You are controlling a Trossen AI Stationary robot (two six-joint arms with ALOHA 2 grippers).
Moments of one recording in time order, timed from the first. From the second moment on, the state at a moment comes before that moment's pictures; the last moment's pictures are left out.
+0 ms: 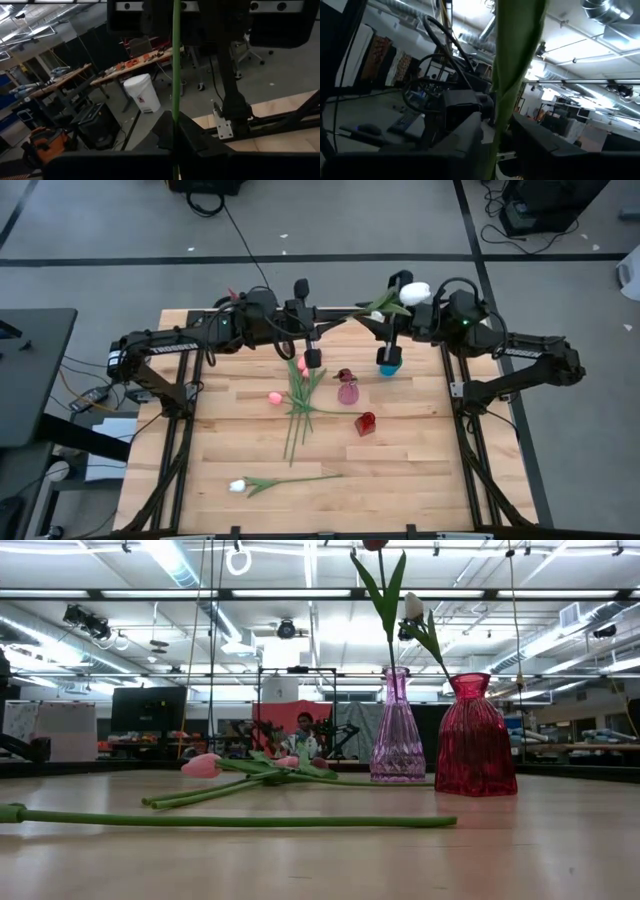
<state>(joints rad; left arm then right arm) 0.14 1.50 1.53 -0.04 -0.08 0.39 -0.17 1.18 1.17 0.37 -0.13 -0.36</state>
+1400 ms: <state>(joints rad) 0.15 1.19 0.85 0.10 -0.20 0.14 -0.14 0.66 0.68 -0.26 0.42 -0.04</state>
